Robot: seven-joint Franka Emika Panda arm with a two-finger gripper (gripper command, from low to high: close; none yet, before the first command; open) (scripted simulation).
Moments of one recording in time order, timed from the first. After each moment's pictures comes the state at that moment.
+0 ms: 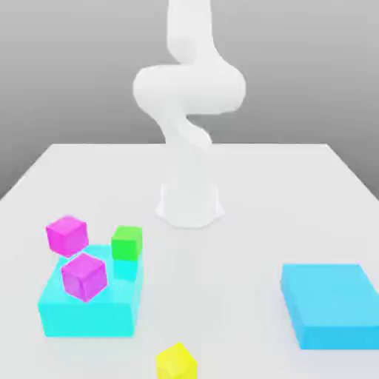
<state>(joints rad) -0.05 -0.71 0.04 -2.31 -0.03 2.33 0.89</state>
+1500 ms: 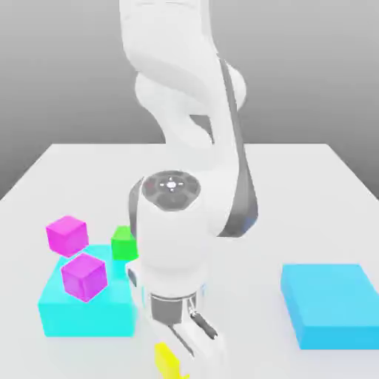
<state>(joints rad) -0.27 0.30 0.20 -2.42 -0.15 2.71 1.82</state>
